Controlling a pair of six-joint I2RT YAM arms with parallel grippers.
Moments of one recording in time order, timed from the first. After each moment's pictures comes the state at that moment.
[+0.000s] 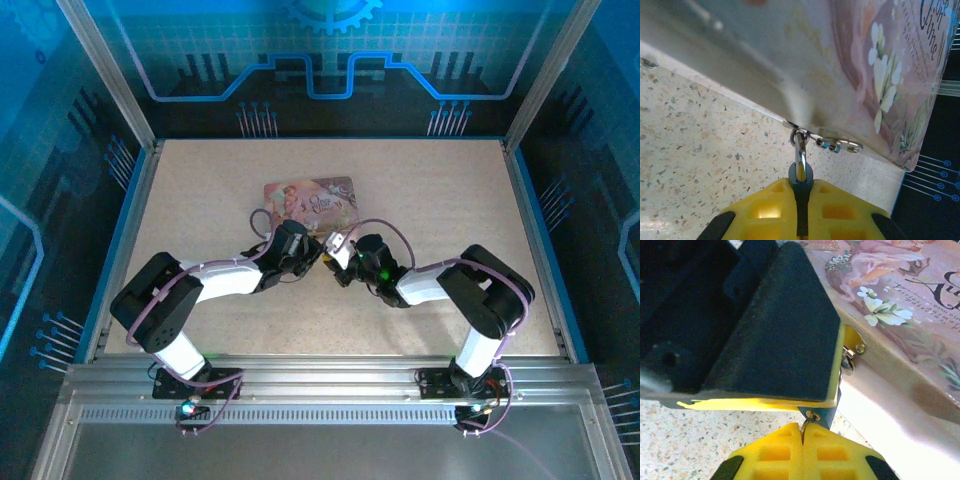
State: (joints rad) left arm -0.64 1.63 0.75 0.19 0.00 -1.44; right arm 0.71 1.73 0.61 0.66 -0.17 -0.22
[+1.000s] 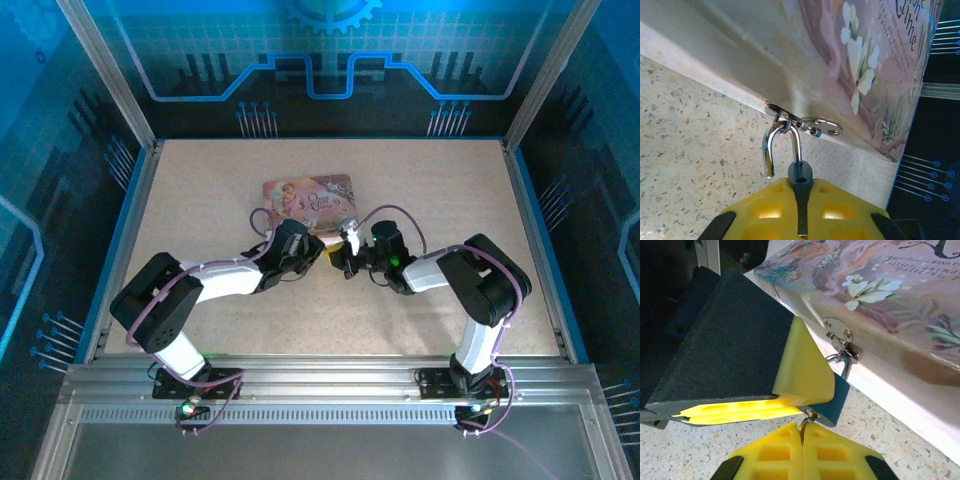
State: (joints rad) left arm -0.64 1.62 0.75 0.23 -0.02 -1.44; right arm 0.55 1.80 0.65 0.69 -0.54 0.09
